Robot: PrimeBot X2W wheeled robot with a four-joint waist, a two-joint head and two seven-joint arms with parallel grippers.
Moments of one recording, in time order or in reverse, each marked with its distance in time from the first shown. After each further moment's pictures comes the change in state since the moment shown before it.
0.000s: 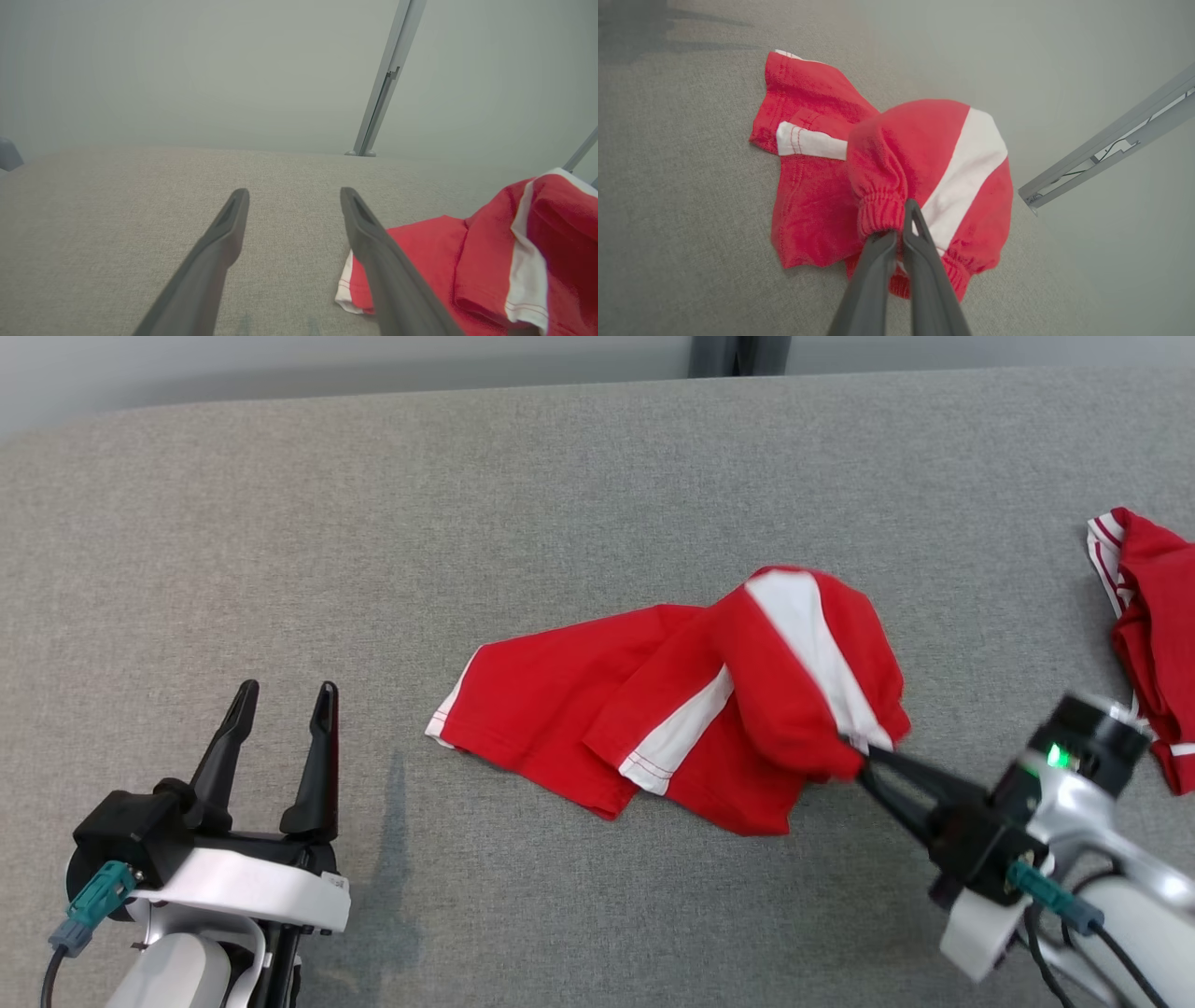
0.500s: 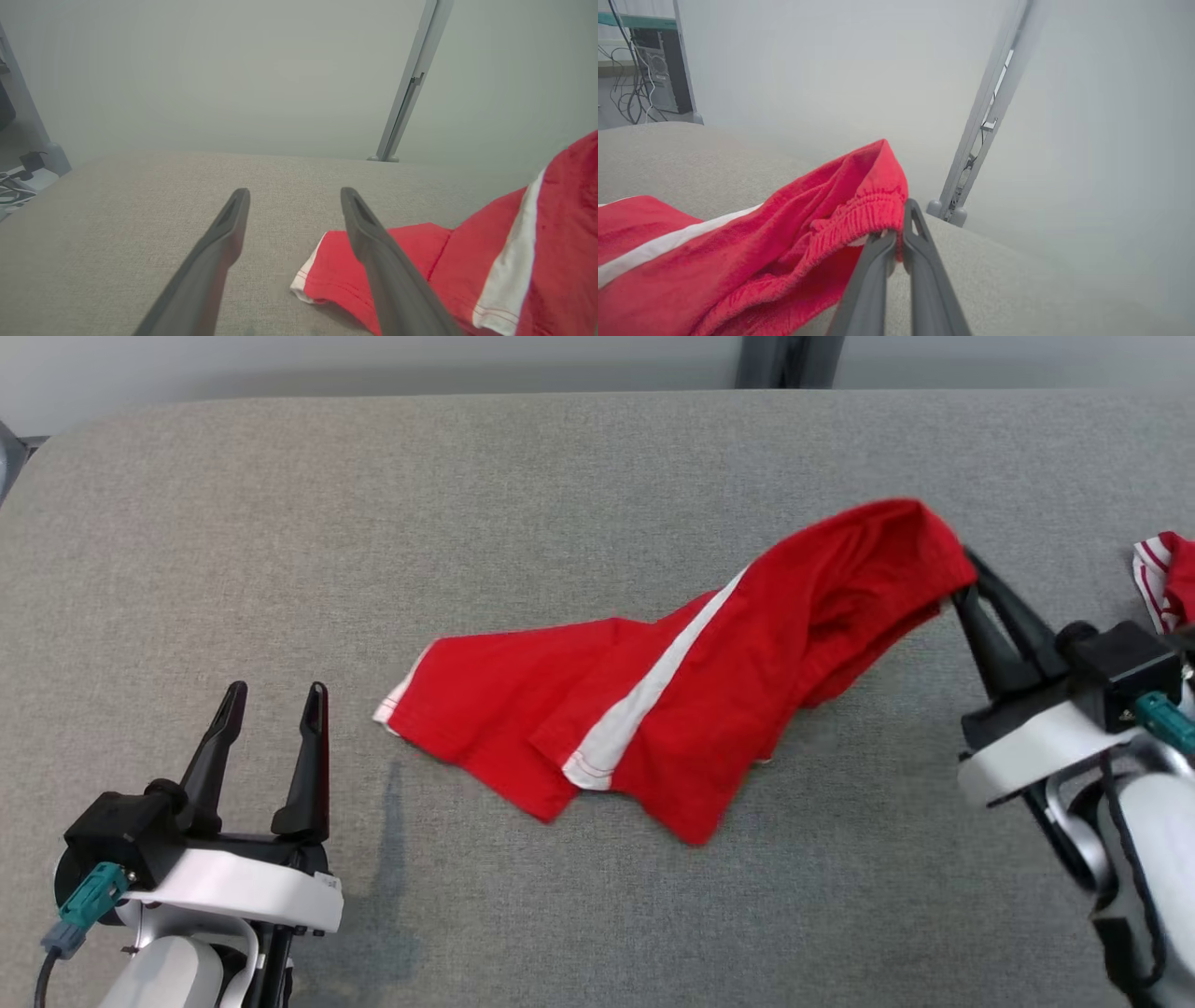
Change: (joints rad) left arm 0.007 0.014 0.002 -0.018 0.000 0.019 0.010; right arm 0.066 0.363 -0.522 0.130 0.052 0.000 0.049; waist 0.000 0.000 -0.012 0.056
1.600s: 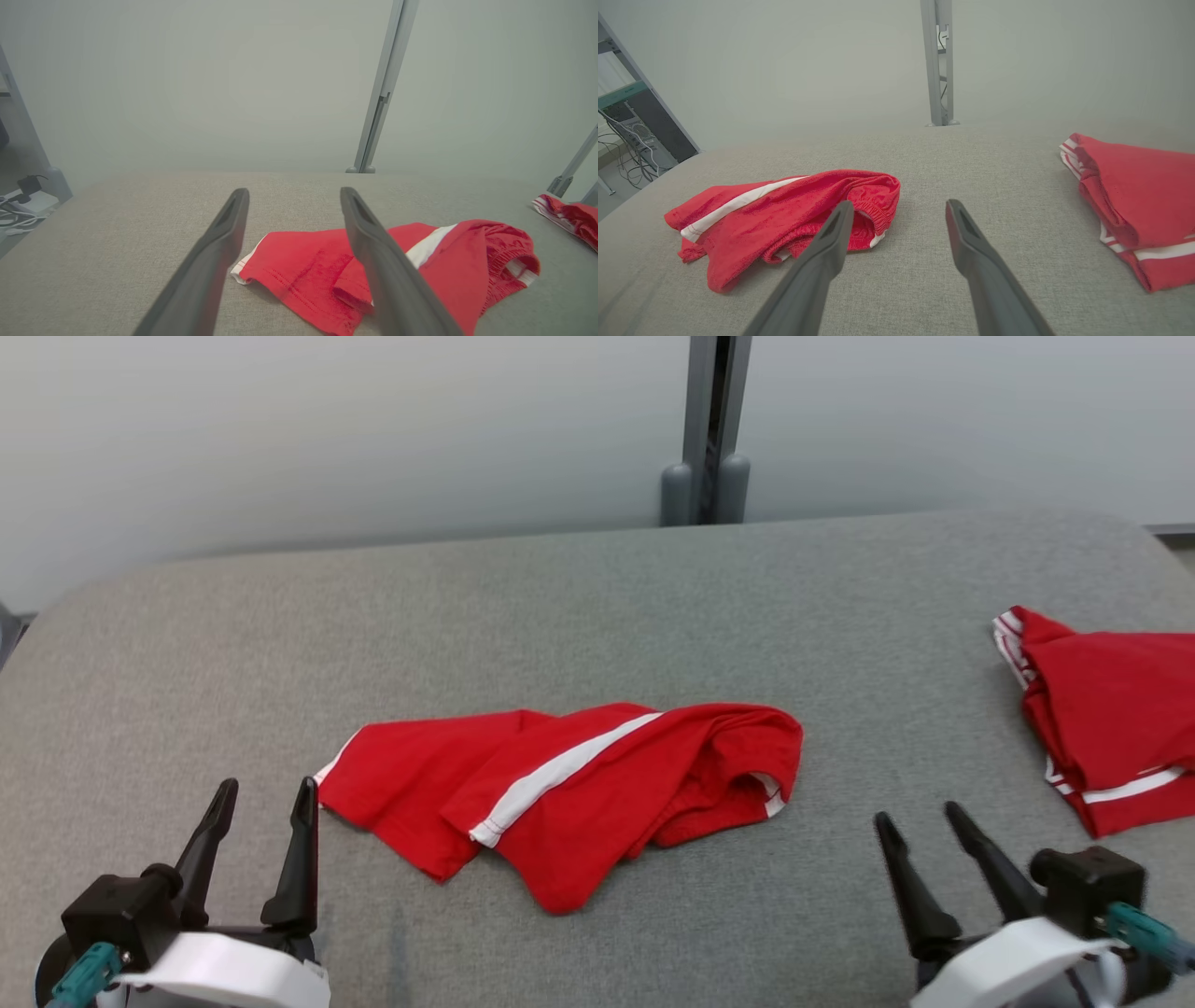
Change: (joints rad) left arm 0.203 0.055 0.014 -0.134 -0.011 0.087 0.084; right arm 0.484 0.217 -0.156 -0.241 0.129 0.000 0.209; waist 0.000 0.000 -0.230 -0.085
